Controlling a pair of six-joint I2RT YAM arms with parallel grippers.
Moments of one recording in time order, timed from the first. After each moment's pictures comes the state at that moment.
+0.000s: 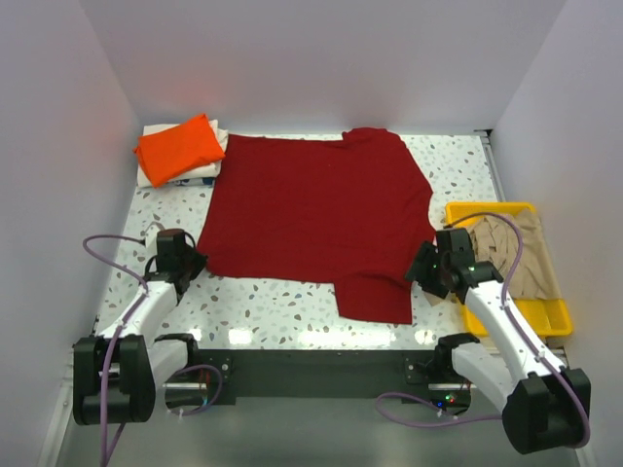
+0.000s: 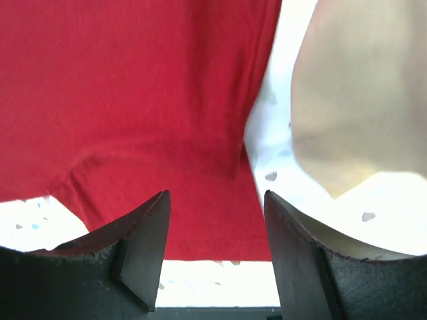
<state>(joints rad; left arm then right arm) 0.06 1.06 0.37 -0.10 -0.12 -0.88 0.16 0.95 0.60 -0.68 0.01 0.65</state>
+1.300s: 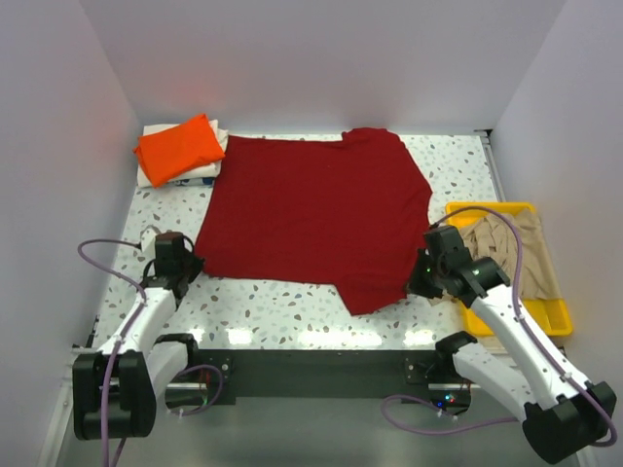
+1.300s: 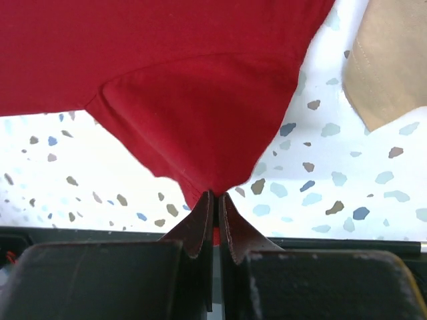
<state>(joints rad) 0.06 0.99 0.35 -0.15 -0.17 -0.88 0.39 0.86 0.73 -0.94 0.01 0.71</state>
